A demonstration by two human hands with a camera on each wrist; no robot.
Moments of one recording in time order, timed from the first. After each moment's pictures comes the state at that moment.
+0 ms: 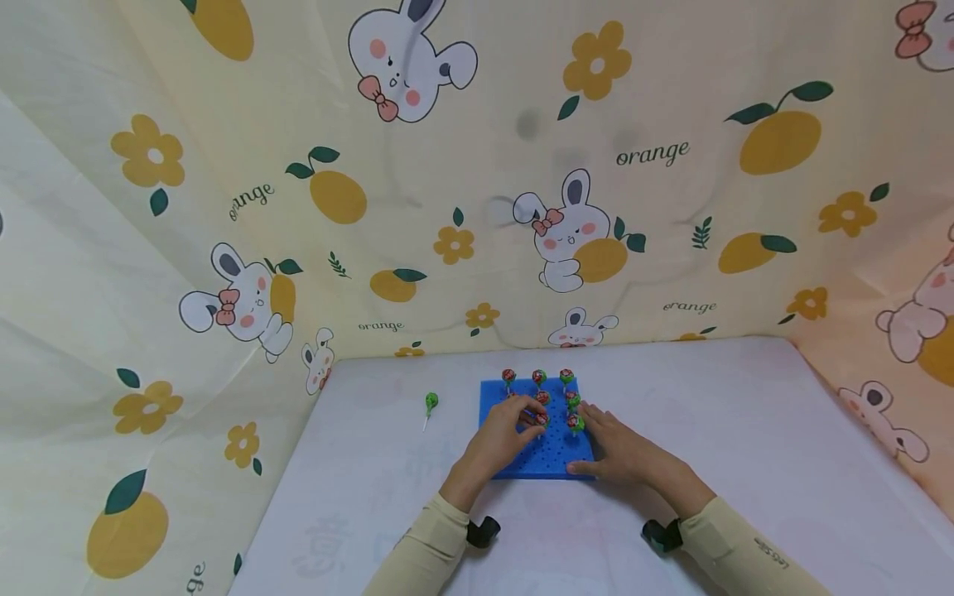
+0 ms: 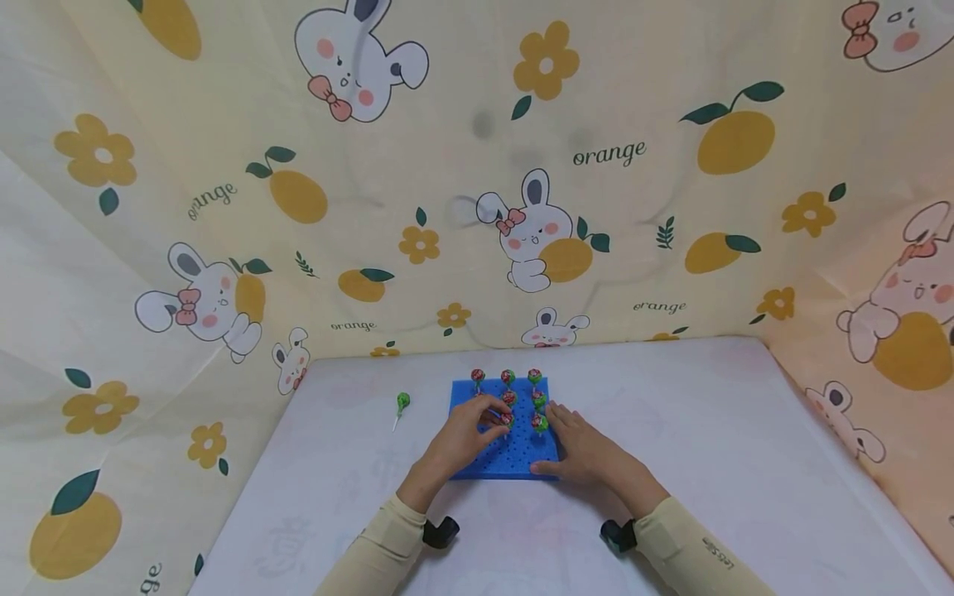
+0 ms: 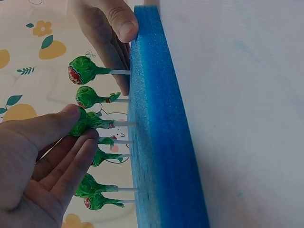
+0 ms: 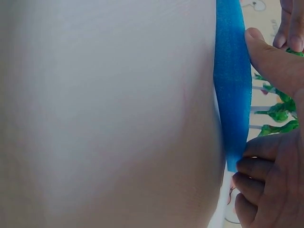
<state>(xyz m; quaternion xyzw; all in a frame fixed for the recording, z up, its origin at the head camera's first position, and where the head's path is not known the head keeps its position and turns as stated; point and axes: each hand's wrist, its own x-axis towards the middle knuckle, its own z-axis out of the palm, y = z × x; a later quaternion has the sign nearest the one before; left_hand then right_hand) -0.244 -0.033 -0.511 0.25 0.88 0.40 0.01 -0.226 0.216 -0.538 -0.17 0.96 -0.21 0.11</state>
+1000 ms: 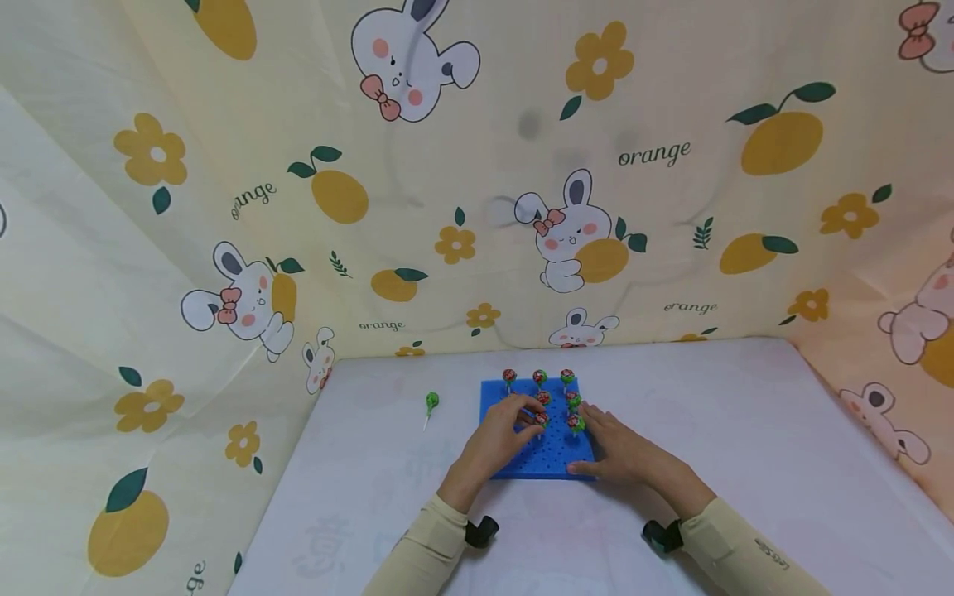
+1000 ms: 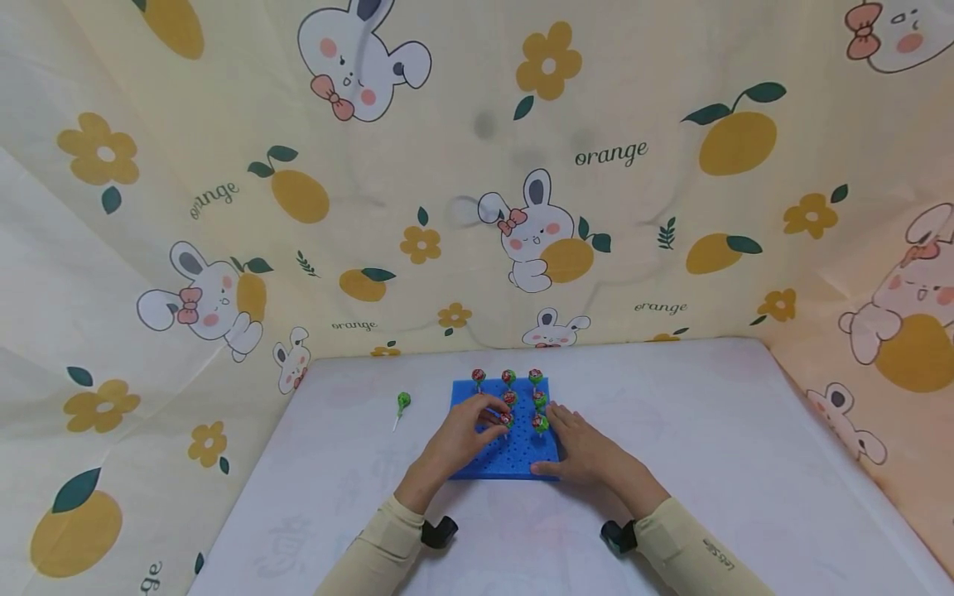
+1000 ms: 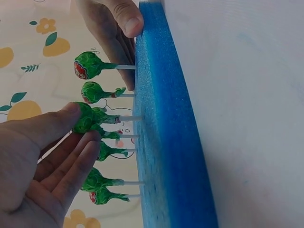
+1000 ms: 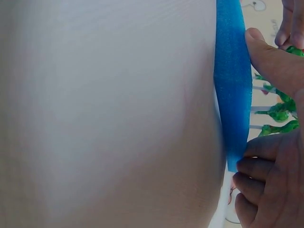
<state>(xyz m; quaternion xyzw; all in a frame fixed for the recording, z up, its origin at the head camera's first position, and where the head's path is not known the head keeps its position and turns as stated) -0.244 -0.038 -0.512 0.25 0.89 0.39 0.01 -0.225 0.215 -0.537 -0.18 0.95 -0.22 0.11</state>
